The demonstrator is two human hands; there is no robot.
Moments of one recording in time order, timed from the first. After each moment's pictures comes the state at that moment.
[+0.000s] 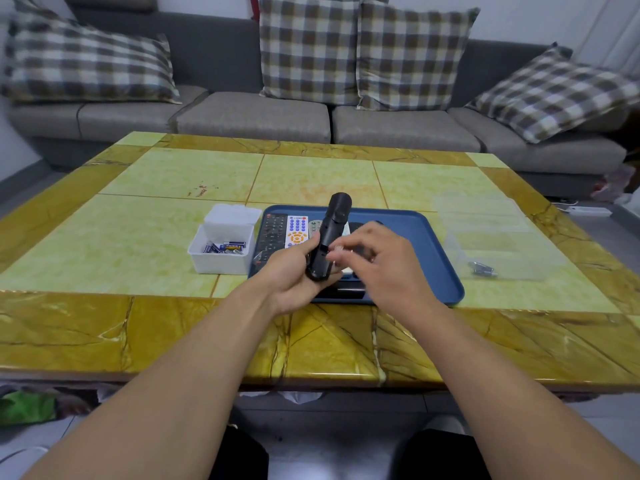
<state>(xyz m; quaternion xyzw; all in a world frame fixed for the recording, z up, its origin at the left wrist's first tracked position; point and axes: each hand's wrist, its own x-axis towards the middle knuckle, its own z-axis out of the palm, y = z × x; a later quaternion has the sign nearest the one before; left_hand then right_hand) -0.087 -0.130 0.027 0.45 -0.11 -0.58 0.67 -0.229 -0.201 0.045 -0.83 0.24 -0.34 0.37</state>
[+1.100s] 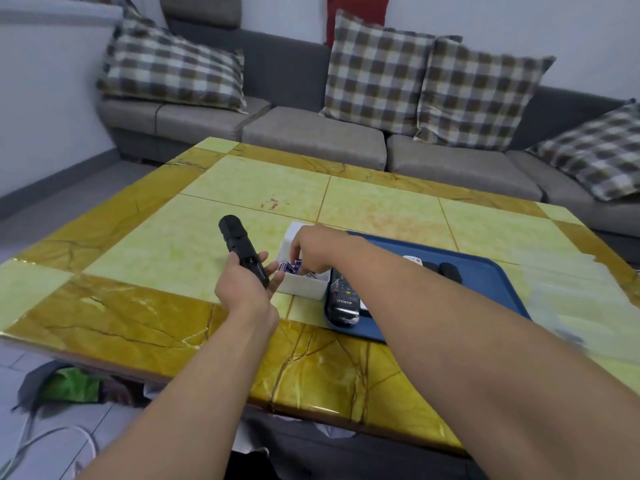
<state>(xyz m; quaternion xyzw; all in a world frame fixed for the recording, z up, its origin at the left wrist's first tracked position) 0.026 -0.042 0.021 0.43 0.19 -0.17 0.86 0.021 -0.172 0.061 -0.97 0.19 0.12 0.06</state>
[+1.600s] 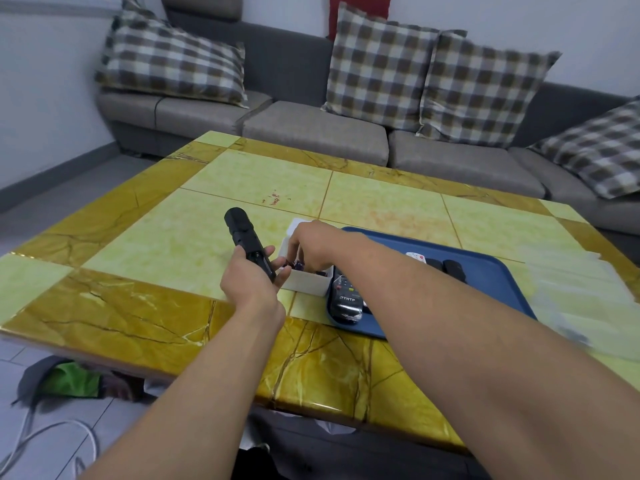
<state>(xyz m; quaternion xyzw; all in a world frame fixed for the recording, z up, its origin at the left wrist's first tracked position) 0.023 -0.046 0.023 0.44 0.19 -0.16 0.86 0.024 -0.170 0.054 -0.97 0.17 0.11 0.09</state>
